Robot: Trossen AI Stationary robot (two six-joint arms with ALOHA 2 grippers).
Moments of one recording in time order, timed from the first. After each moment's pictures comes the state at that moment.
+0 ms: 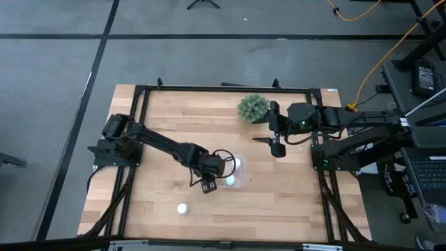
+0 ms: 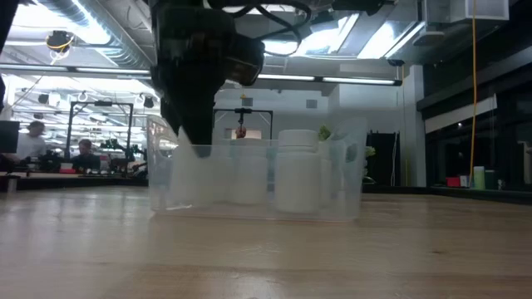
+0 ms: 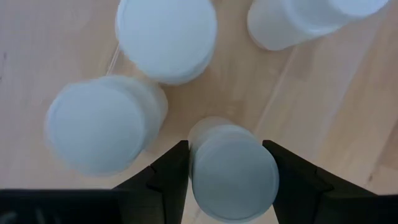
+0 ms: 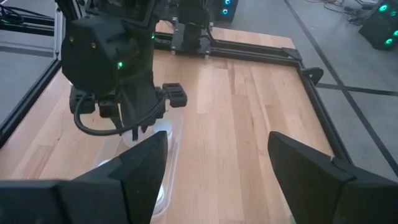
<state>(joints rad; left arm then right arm) -0.24 1.84 1.28 -0.72 0.00 -0.63 0.03 1.12 1.11 -0.45 0.07 -0.11</state>
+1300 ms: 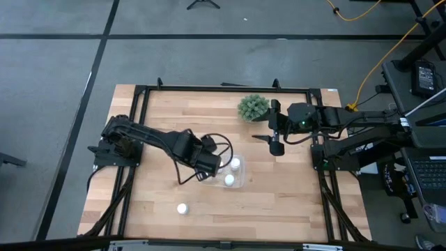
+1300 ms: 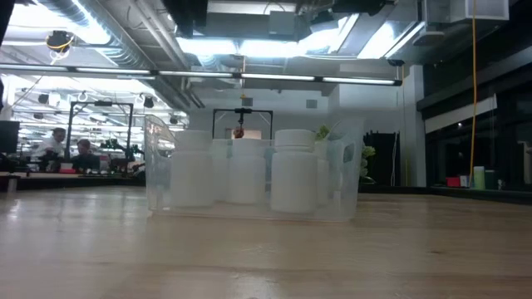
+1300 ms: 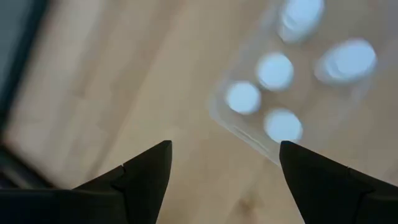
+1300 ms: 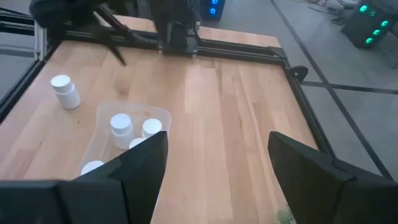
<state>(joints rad) -0.31 1.84 1.92 -1.57 -0.36 -0.83 0.04 1.12 1.11 -0.45 0.13 -0.11</state>
